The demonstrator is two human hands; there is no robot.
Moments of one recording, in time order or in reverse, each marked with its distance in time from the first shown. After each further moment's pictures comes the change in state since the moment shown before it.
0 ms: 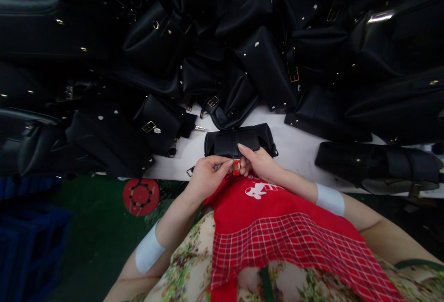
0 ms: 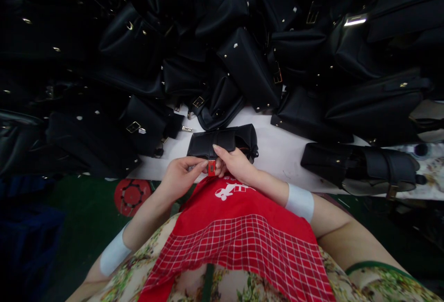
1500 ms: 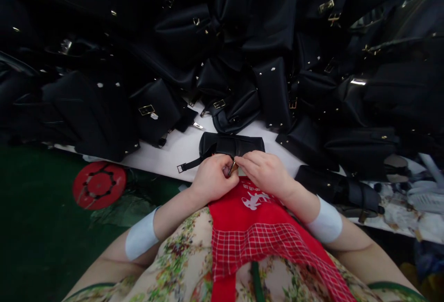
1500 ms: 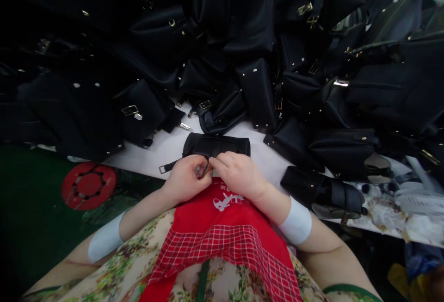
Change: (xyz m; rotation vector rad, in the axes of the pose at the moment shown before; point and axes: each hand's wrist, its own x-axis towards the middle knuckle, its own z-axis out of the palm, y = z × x) left_hand -0.010 0.015 0.012 0.244 0.168 0.224; right_hand -0.038 -0.062 0.003 -1.857 -0.223 -1.034
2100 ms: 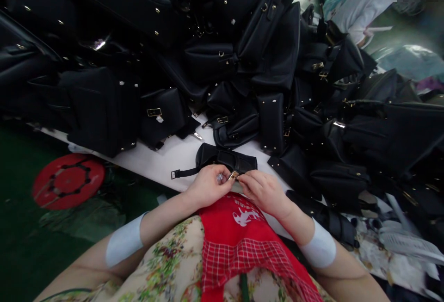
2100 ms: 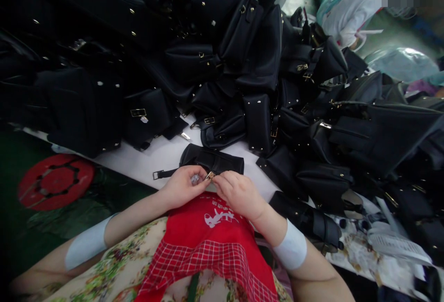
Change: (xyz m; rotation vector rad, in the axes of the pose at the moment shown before) left_hand 0.000 -0.009 -0.003 -0.296 0.012 -0.112; right_hand -0.006 0.002 -0.009 0.003 0.062 -0.049
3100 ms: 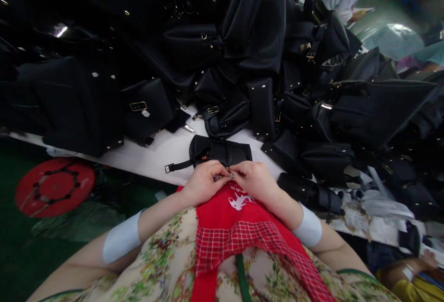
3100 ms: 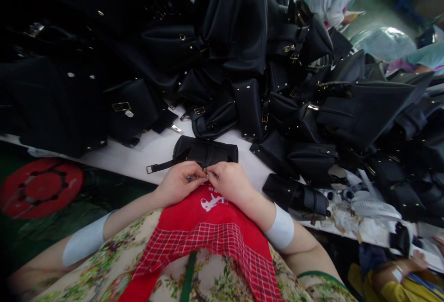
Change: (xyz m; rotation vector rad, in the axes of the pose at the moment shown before) left_hand -0.013 -0.013 0.009 -0.069 -0.048 0.230; right_hand 0.007 -0.021 0.002 0.214 -0.196 0.447
